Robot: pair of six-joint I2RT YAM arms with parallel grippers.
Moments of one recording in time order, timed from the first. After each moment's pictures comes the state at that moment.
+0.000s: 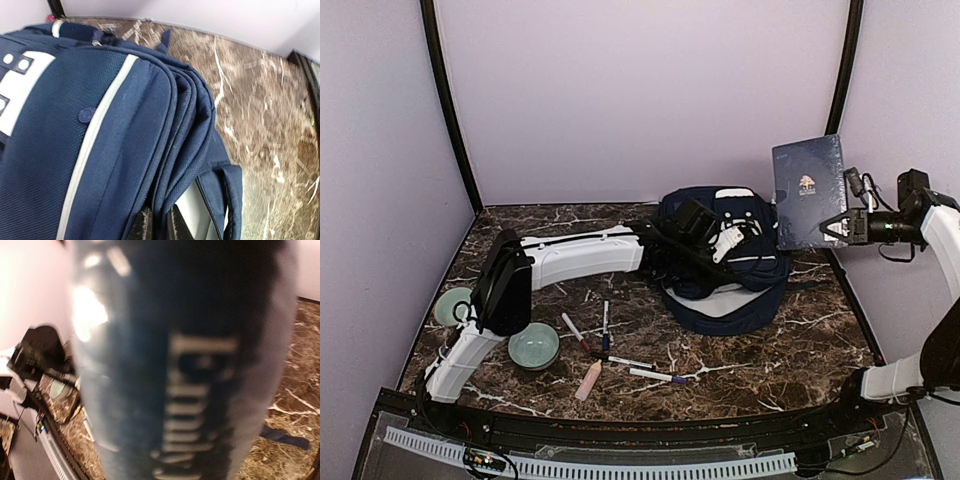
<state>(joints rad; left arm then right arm) -1.00 2.45 2.20 -0.43 0.21 0.14 -0.35 1.20 1.19 -0.98 -1.02 -0.38</state>
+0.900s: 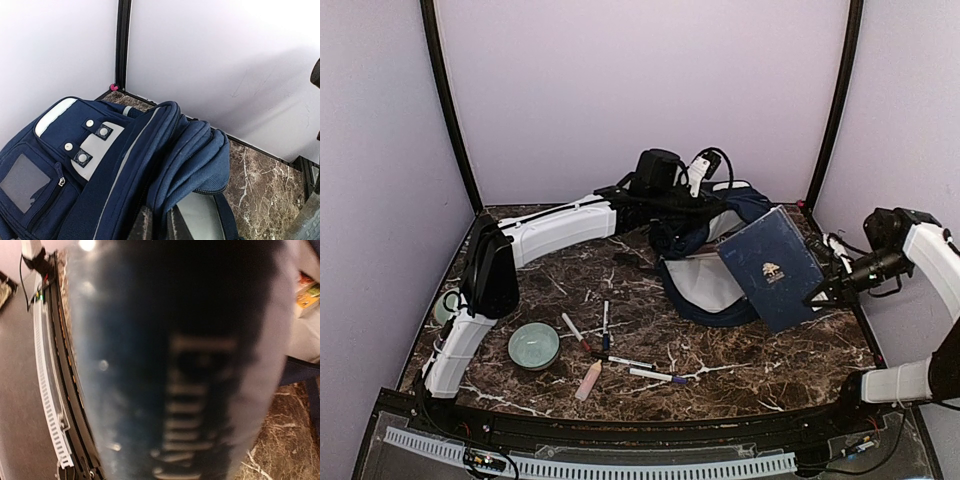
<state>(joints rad) -0.85 2.40 2.28 -0.16 0.24 -0.06 -0.17 1.15 1.02 -1.39 -0.84 -1.14</state>
